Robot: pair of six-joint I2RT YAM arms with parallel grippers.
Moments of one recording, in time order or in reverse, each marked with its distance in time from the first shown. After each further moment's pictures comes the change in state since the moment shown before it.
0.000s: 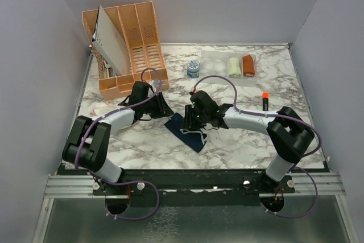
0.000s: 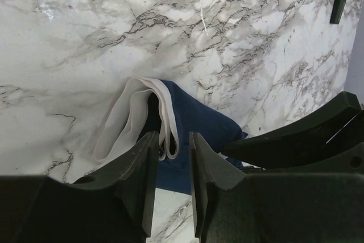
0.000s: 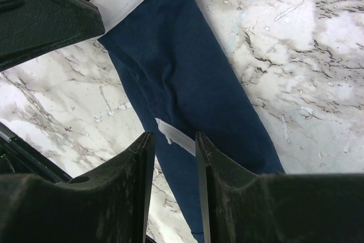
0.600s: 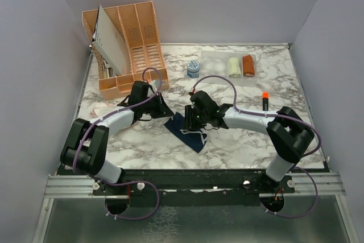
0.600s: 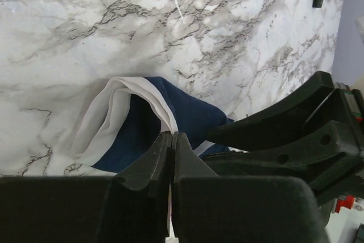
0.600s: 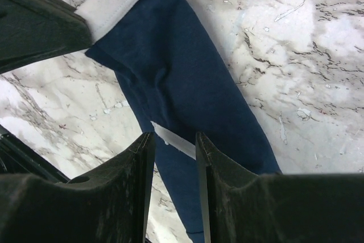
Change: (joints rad) left arm -0.006 -0.019 0.006 -0.022 0.060 0.016; right arm 0.000 0.003 0.000 -0.002 -0.002 -0.027
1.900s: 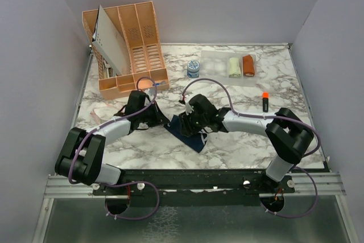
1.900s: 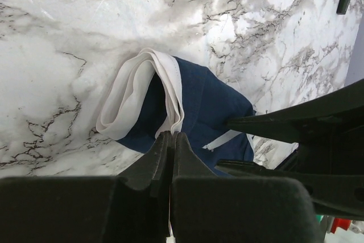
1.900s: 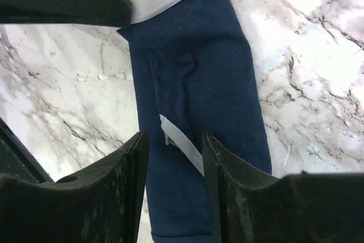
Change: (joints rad) left arm 0.002 -0.112 -0.160 0.045 -0.073 -0.061; right arm 0.025 0.000 -0.032 0.074 -0.088 -0.337
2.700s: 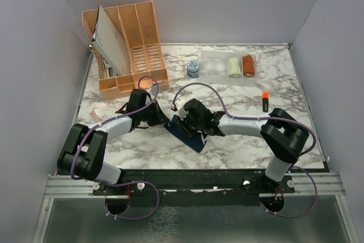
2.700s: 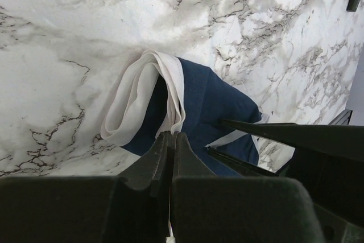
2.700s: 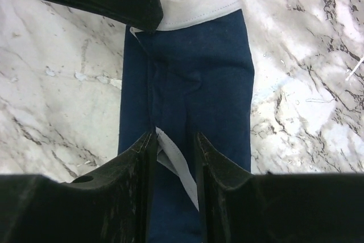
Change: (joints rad) left arm 0.000 0.037 0.035 -0.026 0.000 0.024; right arm 0.074 0.022 -0.009 0.066 0.118 -0.285
